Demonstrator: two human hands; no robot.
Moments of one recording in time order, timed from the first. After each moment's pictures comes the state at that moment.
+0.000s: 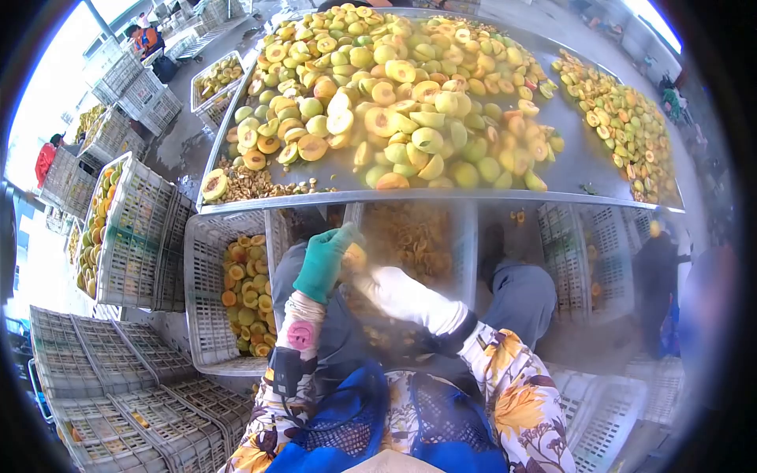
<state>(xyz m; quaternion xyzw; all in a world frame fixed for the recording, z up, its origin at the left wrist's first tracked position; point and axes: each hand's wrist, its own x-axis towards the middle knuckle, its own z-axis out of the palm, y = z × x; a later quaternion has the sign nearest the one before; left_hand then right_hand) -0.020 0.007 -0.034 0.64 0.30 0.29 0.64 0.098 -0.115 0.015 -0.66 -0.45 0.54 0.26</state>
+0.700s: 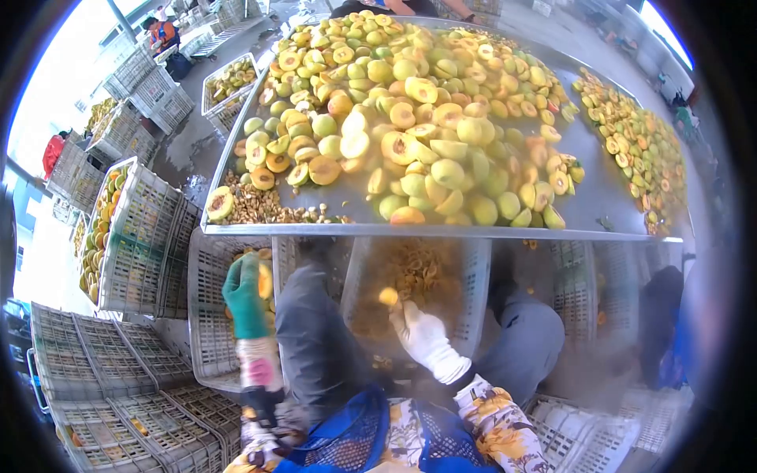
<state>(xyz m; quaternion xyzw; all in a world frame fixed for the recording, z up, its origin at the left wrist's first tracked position) -0.104 0.068 -0.038 0.41 0.49 0.52 0.57 0.113 -0.138 -0.099 -0.78 -0.55 0.16 0.27</state>
